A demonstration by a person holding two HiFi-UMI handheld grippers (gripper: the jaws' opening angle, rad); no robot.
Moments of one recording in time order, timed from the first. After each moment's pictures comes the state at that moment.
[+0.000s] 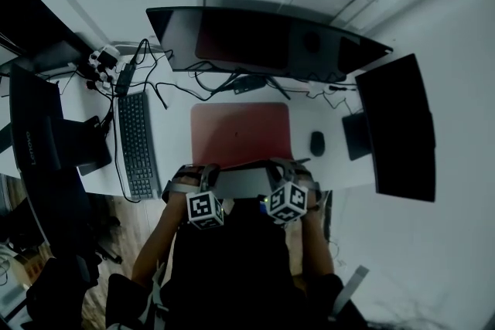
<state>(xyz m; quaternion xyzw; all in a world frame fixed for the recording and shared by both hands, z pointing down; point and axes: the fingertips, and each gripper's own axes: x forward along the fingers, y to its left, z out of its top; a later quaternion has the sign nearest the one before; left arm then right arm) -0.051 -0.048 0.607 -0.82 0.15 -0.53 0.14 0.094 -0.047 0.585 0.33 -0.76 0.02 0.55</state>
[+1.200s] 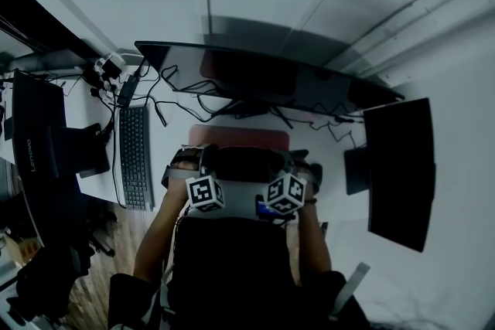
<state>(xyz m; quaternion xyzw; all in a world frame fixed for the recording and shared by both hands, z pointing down) -0.023 -0.207 0.593 -0.78 0.26 -0.55 0.16 0.123 -0.190 0.583 0.32 -0.79 -0.01 0.51</state>
